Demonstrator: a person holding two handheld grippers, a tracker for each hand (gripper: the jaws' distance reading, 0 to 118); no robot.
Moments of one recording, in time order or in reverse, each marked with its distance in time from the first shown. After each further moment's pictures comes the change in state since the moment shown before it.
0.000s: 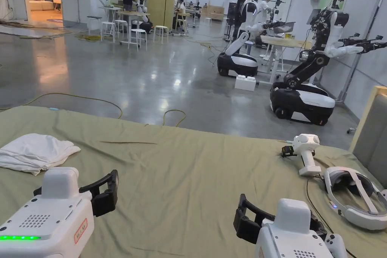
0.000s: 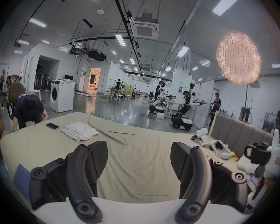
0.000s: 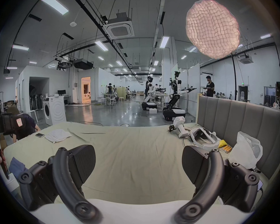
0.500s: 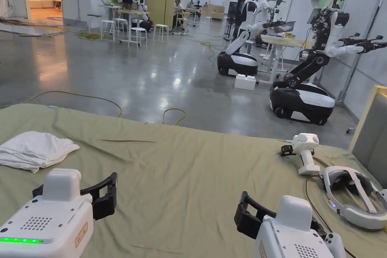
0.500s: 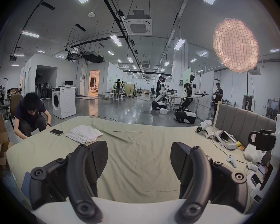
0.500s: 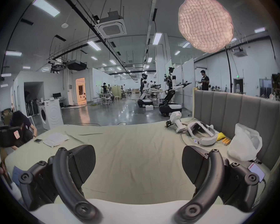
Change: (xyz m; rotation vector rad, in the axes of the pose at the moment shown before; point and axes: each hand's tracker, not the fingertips) left arm 0.002 -0.006 0.006 0.007 0.005 -0.035; right arm 0.003 0.003 -0.003 -0.051 -0.028 -0.091
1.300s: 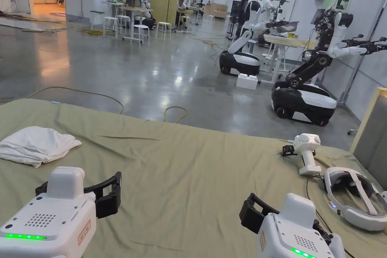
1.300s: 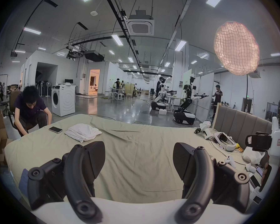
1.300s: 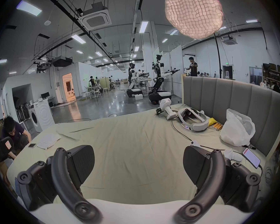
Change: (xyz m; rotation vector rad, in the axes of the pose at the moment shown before) left arm -0.002 -0.006 -0.002 -0.007 -0.011 0.012; right arm -0.004 0.000 -0.012 -0.096 -0.142 -0.039
